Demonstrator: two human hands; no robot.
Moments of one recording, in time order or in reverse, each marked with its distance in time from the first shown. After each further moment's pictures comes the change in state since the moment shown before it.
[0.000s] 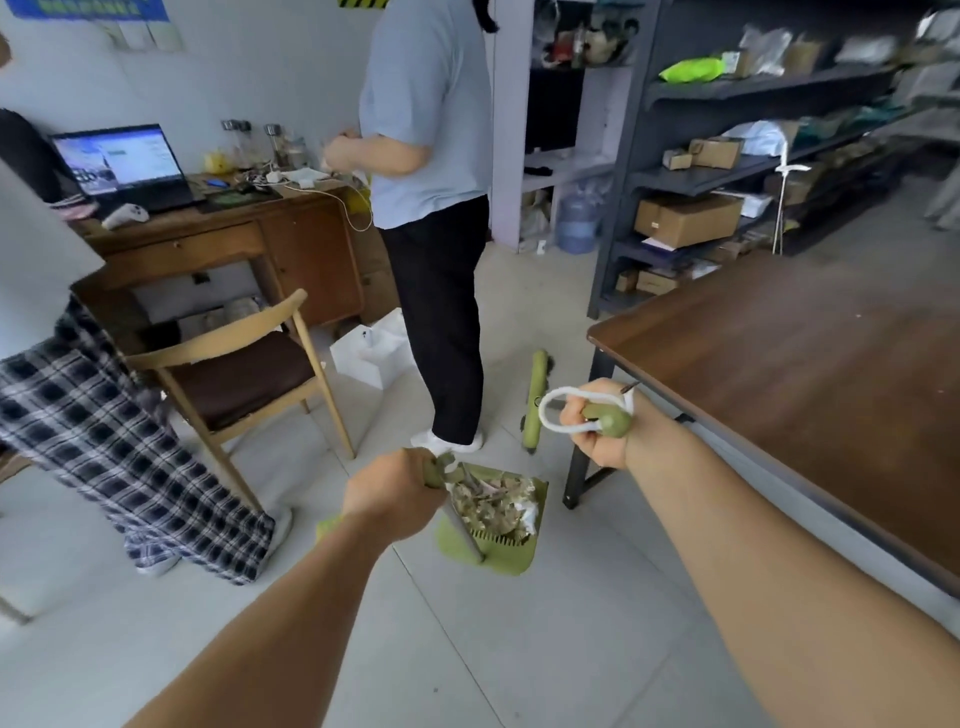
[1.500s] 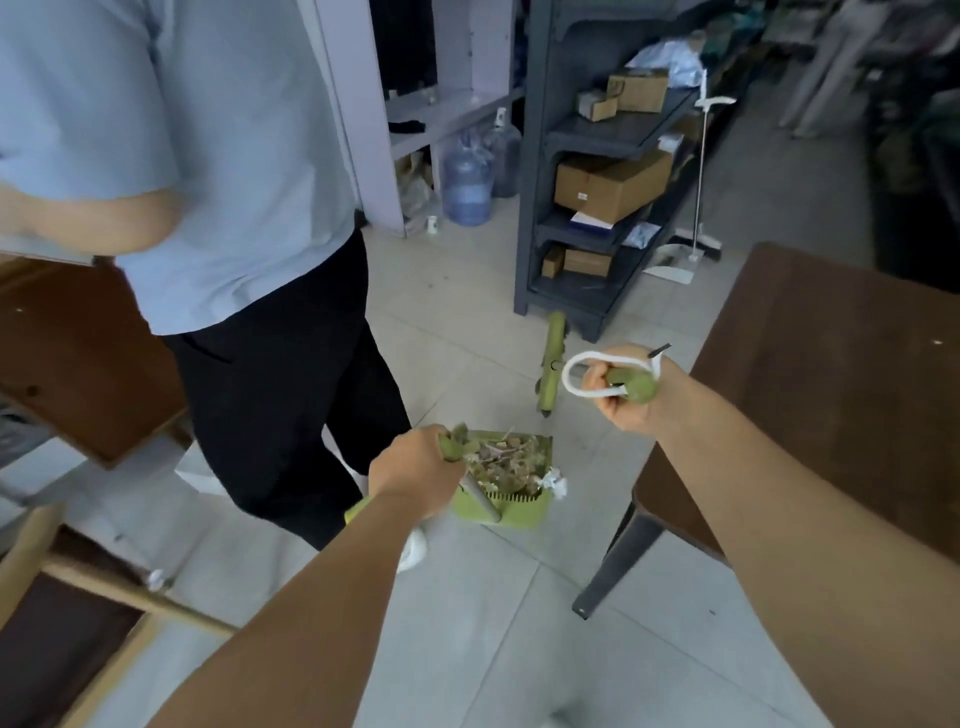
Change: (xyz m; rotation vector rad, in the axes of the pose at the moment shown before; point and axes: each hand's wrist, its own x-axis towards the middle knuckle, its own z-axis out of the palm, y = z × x) left_hand 0.595 0.098 0.000 -0.073 -0.167 0.247; right_hand 0.429 -0.319 0.061 0.379 0.258 -0.119
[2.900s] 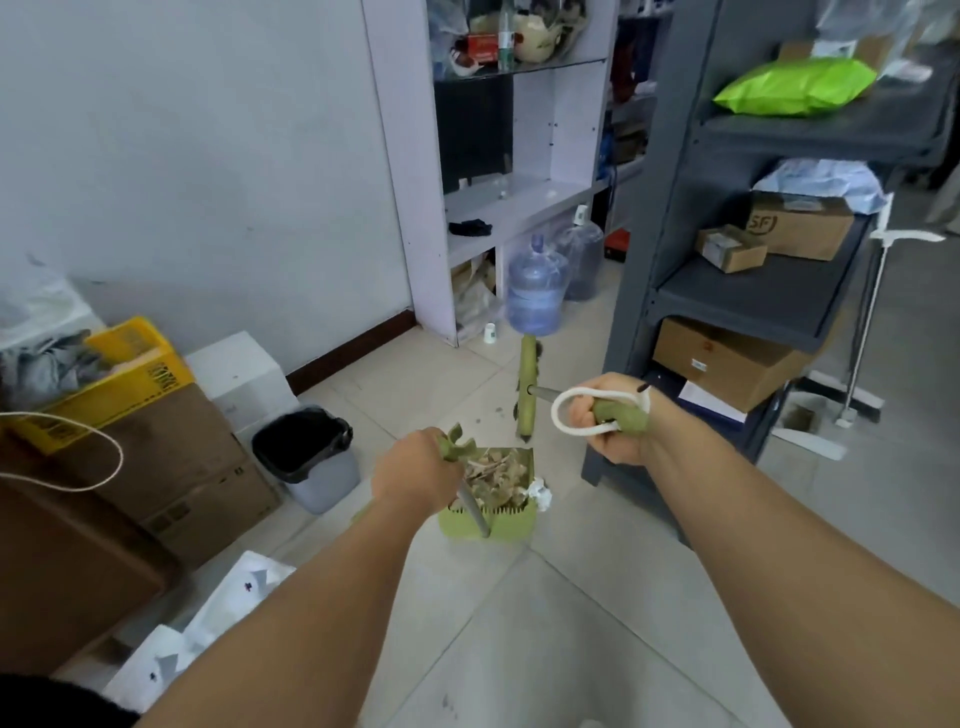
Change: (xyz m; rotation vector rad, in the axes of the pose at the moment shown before) left_hand 0.626 0.063 -0.120 0.007 0.167 -0.137; right_hand 0.464 -0.326 0.310 -0.479 -0.133 0.038
